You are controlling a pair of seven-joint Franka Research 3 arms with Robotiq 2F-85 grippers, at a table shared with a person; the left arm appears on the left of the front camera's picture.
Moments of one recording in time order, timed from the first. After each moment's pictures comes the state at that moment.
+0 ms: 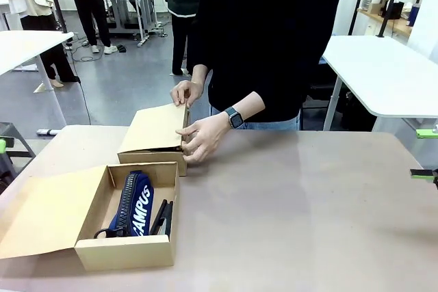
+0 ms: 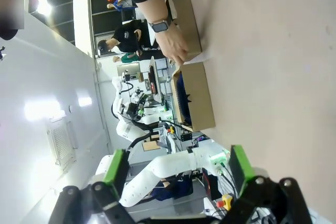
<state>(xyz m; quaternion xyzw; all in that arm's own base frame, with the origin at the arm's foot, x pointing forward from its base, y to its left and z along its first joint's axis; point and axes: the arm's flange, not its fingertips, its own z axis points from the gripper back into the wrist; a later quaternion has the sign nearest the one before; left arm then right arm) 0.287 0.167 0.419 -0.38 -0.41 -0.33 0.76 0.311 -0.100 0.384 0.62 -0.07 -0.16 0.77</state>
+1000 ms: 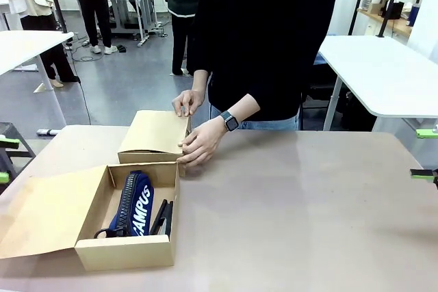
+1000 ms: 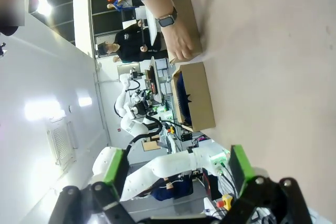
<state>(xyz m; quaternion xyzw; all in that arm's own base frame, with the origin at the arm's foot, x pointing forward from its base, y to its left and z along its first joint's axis) 0.302 0.190 0.375 -0.22 -0.49 -0.58 0.62 0.311 -0.100 0.384 0.62 -0.07 -0.16 0.77</state>
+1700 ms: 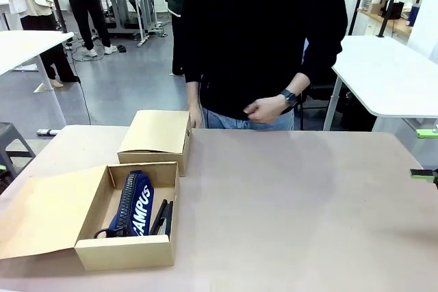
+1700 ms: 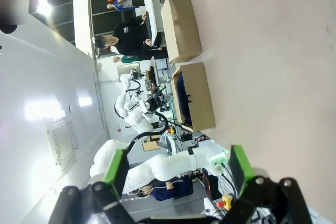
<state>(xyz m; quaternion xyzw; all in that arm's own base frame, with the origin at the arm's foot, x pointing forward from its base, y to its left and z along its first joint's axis) 0.306 0.240 0.316 -0.16 -0.40 -0.57 0.69 0.311 -0.099 0.384 0.62 -0.07 -0.16 0.77</state>
